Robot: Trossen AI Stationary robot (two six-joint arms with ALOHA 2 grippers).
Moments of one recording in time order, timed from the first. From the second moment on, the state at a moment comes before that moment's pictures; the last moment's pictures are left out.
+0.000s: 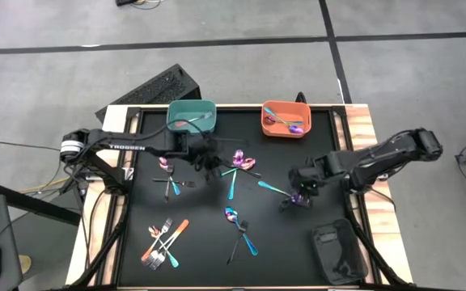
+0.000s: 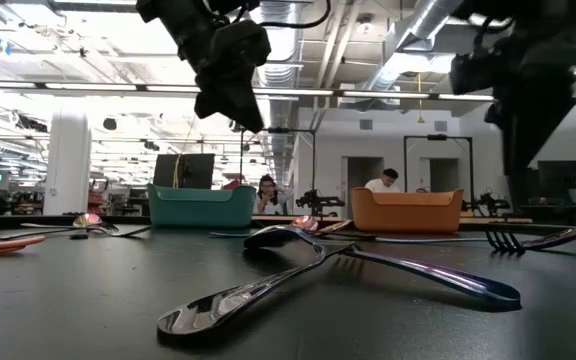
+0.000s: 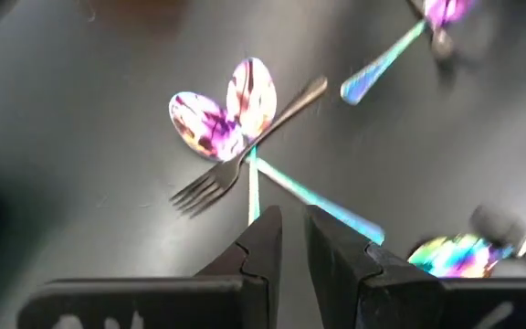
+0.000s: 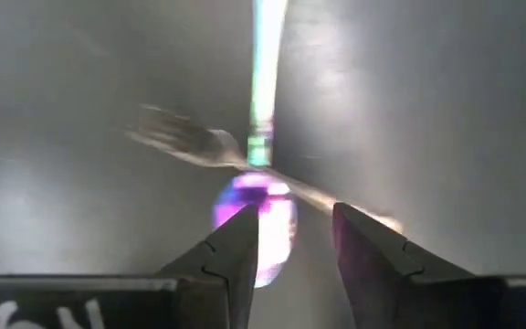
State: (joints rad) left arm 0.15 1.52 1.15 -0.54 -0.03 -0.30; right arm 0.15 1.22 0.83 -0.94 0.09 0.49
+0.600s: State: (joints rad) left arm 0.15 1.52 1.15 -0.50 -0.10 -0.47; right arm -0.09 1.22 0.75 -0.89 -0.02 -0.24
